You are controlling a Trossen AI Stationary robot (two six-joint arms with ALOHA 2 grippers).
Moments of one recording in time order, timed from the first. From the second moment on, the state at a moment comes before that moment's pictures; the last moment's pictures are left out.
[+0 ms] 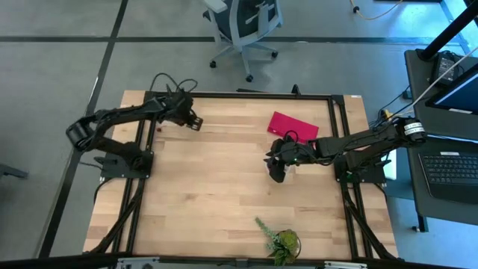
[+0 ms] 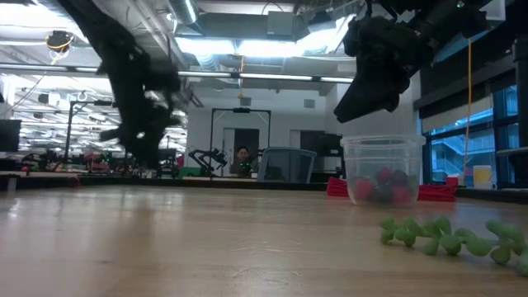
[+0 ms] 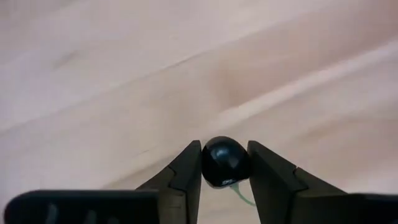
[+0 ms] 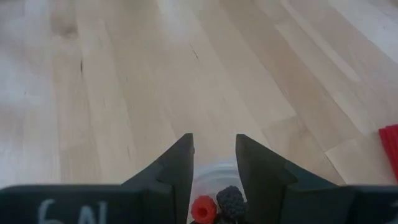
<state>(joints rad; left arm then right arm) 0.75 1.35 0.69 -0.51 -0.05 -0.46 0.11 1.33 0.75 -0.17 0.26 0.44</state>
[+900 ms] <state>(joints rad) 0.03 1.19 0.70 0.35 -0.11 -0.01 0.11 1.34 0.75 0.35 0.24 0.41</state>
